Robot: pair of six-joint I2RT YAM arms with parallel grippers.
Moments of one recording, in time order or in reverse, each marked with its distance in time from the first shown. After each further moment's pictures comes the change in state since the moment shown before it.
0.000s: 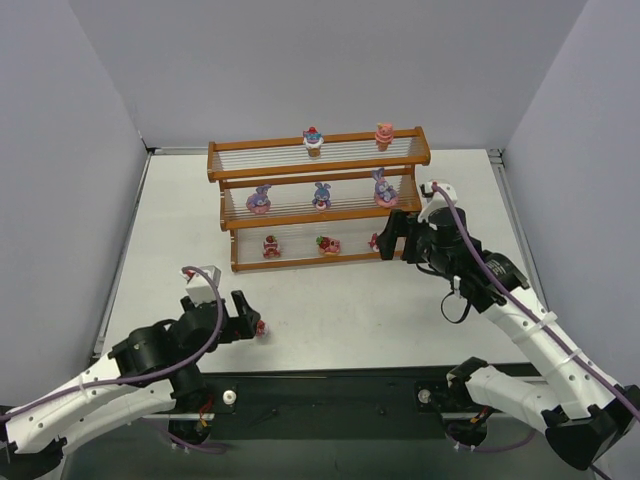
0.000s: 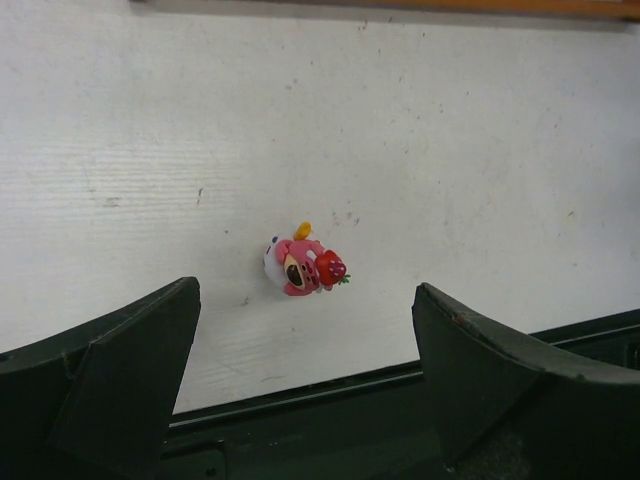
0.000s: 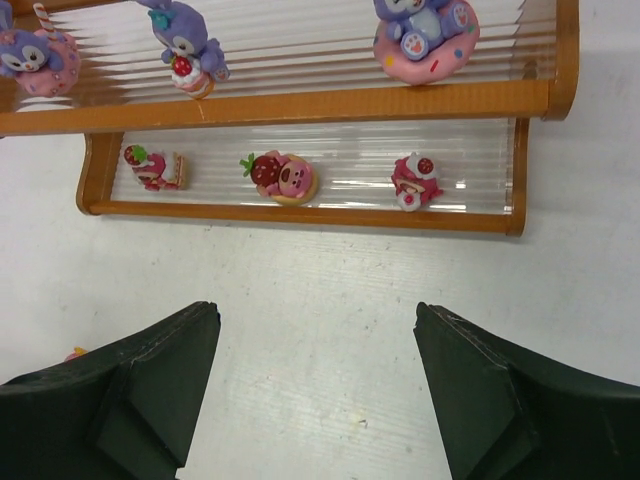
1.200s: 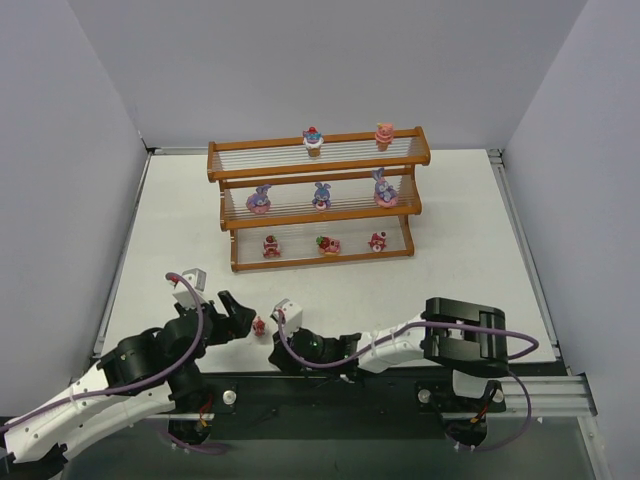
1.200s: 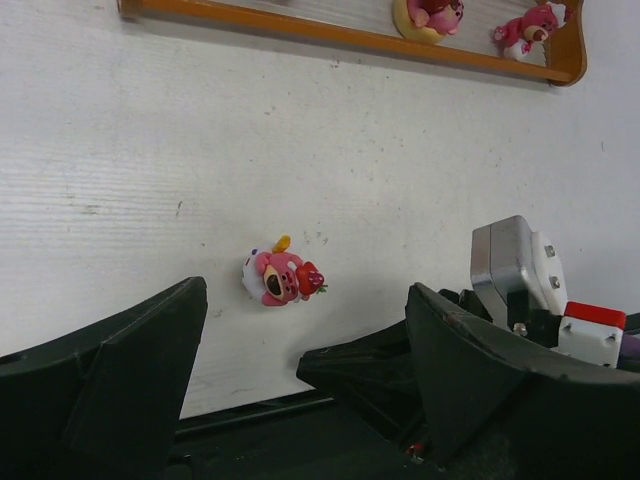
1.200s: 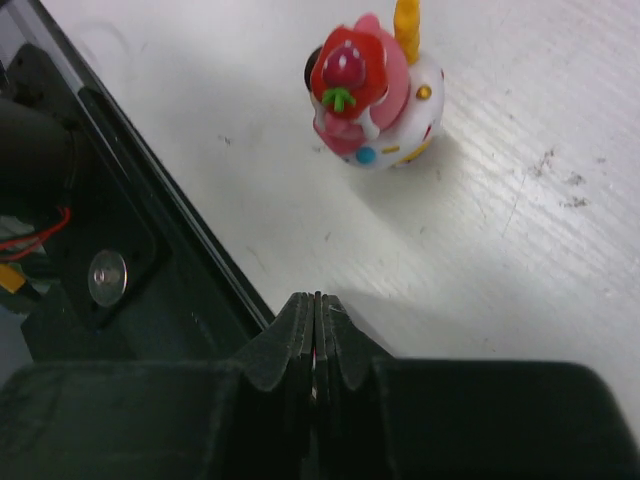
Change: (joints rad) left arm 0.000 -0.132 -0.067 0.048 0.005 -0.058; right arm 0.852 0.742 -0.338 1.020 0.070 0.227
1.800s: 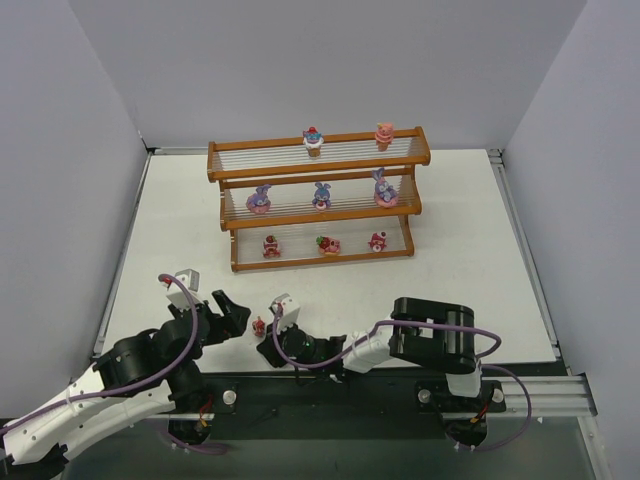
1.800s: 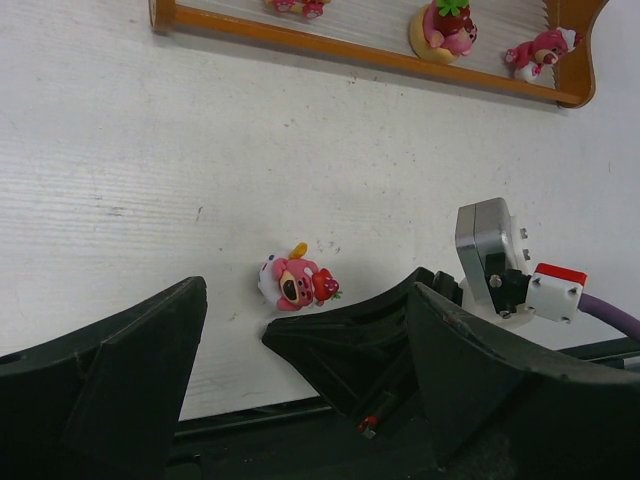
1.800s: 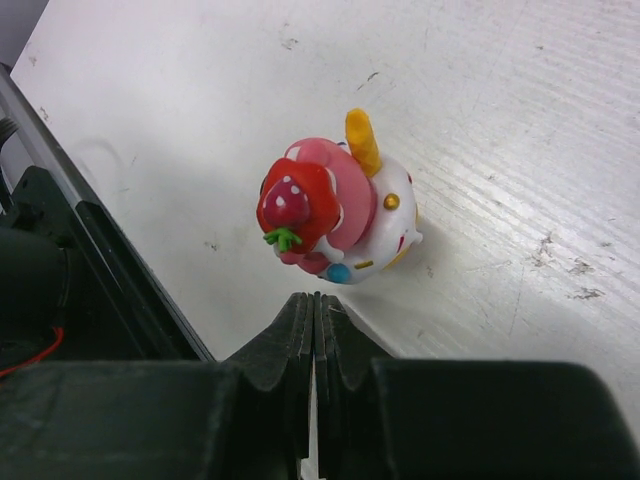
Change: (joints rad) left arm 0.000 -0.019 0.016 -0.056 -0.051 -0.026; right arm -0.008 0.183 0.050 0.253 0.122 0.084
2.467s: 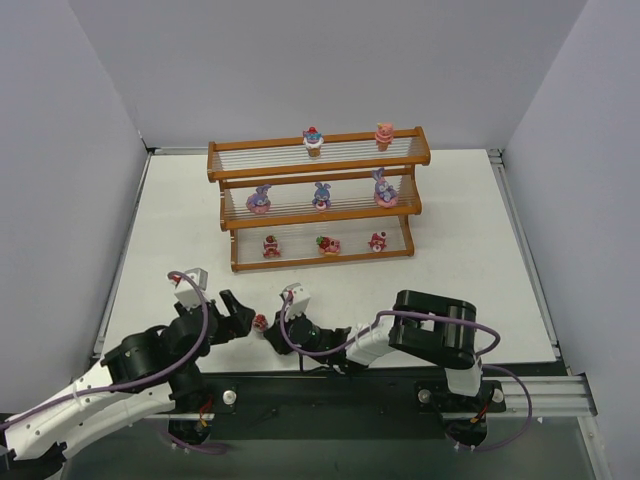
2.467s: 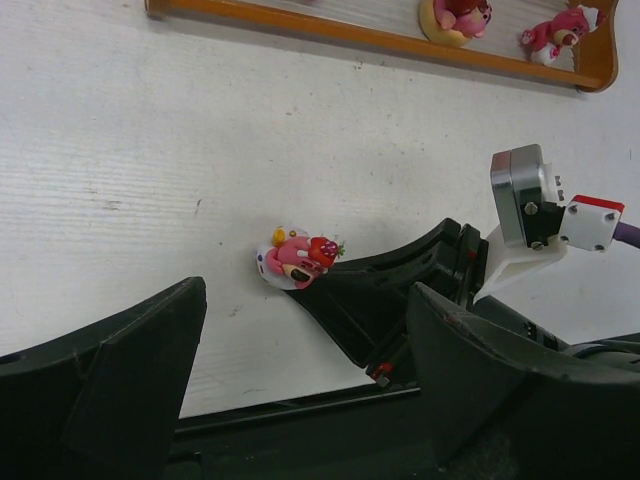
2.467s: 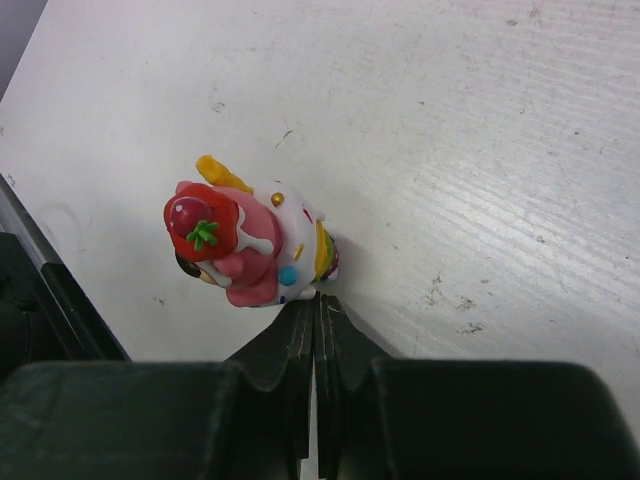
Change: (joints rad) left arm 0.000 0.046 -0.004 0.012 0.012 -0.003; right arm -0.066 0.000 -0.026 0.032 0.025 0.029
